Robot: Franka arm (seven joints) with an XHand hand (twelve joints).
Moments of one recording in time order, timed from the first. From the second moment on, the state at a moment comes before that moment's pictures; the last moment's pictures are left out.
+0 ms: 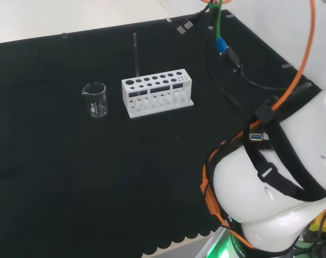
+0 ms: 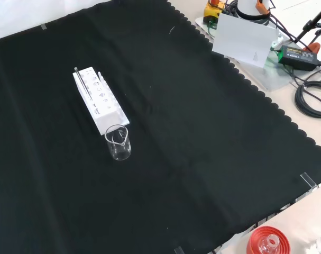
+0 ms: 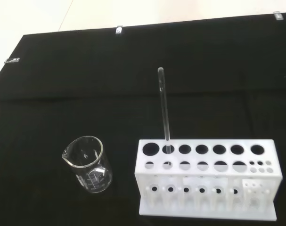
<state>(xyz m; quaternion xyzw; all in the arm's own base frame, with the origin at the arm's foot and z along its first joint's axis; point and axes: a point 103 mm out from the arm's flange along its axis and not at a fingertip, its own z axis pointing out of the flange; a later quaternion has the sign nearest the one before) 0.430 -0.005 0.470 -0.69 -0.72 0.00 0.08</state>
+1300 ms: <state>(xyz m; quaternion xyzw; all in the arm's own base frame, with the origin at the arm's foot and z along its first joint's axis) 0.553 0.064 0.391 -0.59 -0.79 0.06 0.12</state>
